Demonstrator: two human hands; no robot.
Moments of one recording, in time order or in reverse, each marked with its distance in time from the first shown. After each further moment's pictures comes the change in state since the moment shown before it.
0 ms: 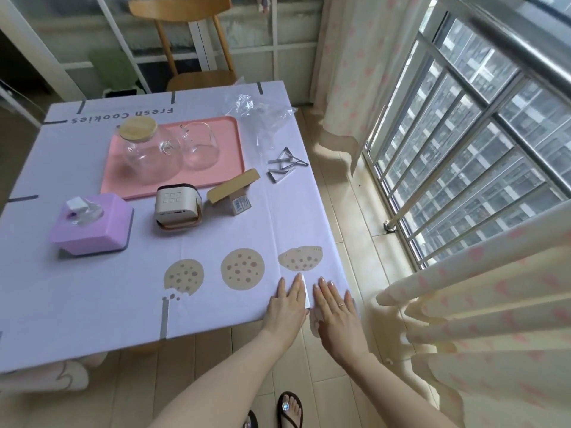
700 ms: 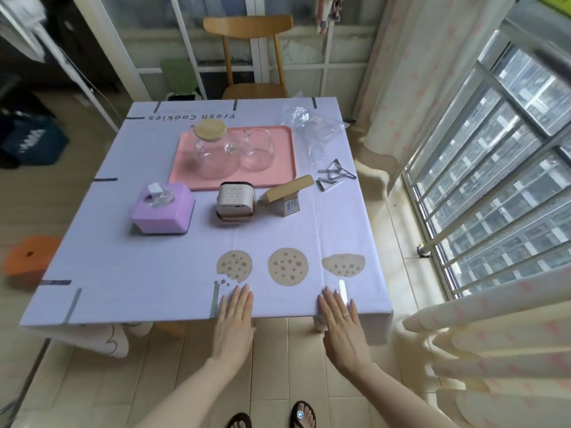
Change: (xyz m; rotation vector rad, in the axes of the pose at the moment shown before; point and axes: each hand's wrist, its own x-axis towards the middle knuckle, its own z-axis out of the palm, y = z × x) left_hand -0.110 -0.129 0.045 -0.055 0.105 -0.292; right_hand 0.005 -0.062 0.007 -0.031 -0.078 -0.118
